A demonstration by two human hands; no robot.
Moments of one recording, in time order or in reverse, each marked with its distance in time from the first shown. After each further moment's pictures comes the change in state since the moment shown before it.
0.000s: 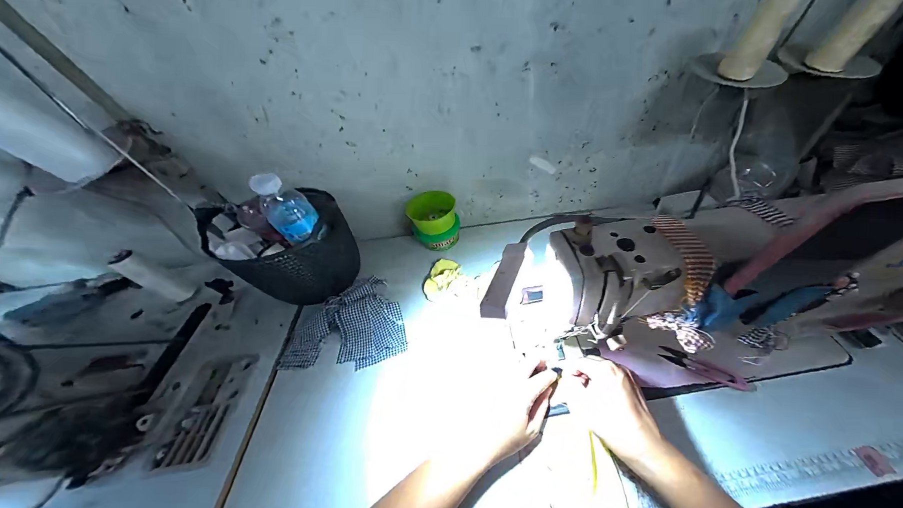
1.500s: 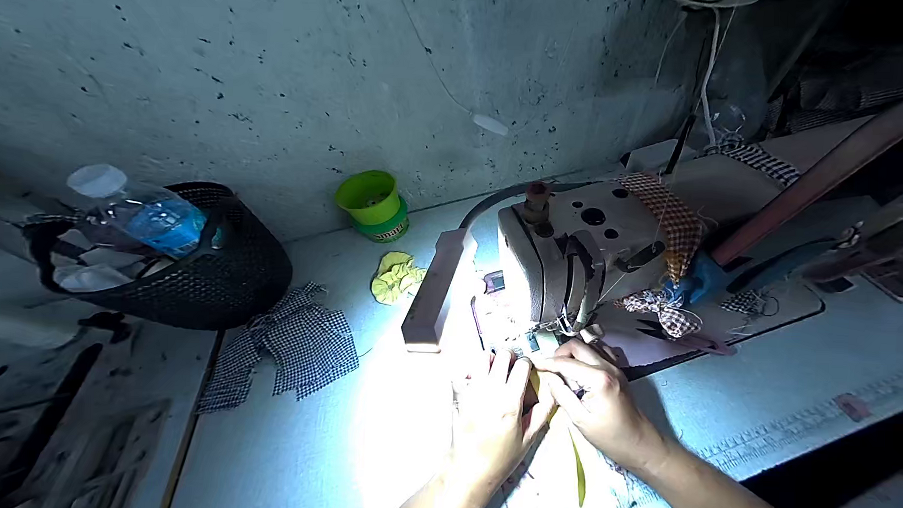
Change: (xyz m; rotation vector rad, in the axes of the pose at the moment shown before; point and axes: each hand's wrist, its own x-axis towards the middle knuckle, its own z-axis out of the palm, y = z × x) left_hand 0.004 0.019 0.018 0.252 0.182 -0.119; right_hand -0.010 0.042 0.022 0.150 0.209 -0.235
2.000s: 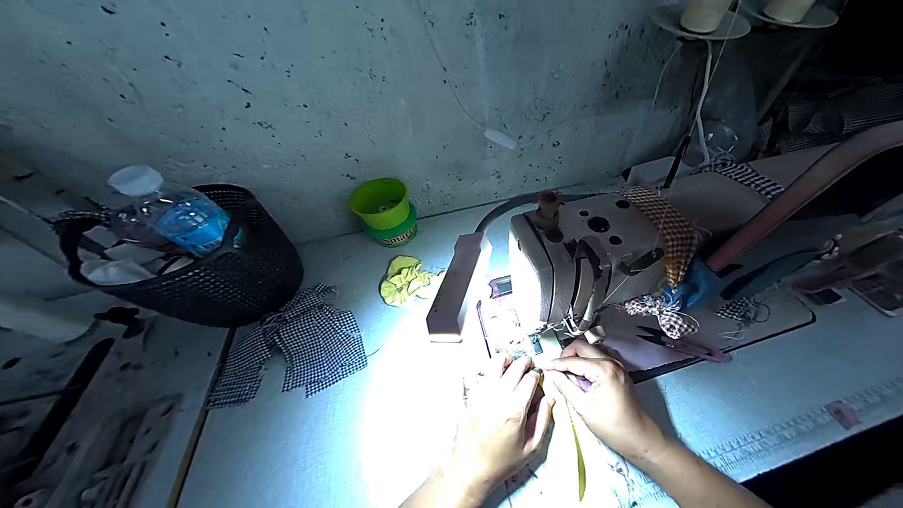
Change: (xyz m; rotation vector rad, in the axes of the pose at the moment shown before) left_hand -0.002 -0.009 0.004 -0.171 0.011 0.153; right_hand 0.006 0.001 -0.003 0.094 -0.010 0.084
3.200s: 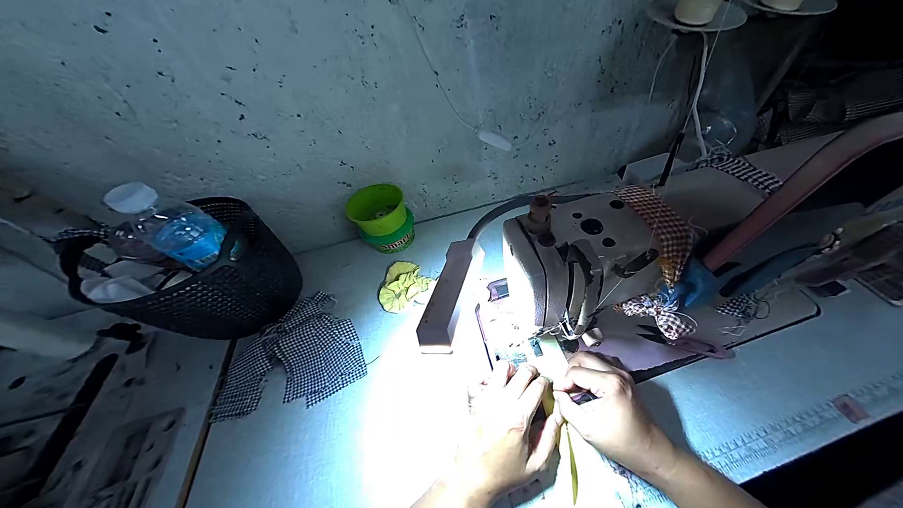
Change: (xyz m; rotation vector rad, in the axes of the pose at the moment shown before) left_hand 0.000 0.001 -0.005 -0.023 -0.058 0.038; right_hand -0.011 0.000 0.000 -0.009 0.032 -0.087
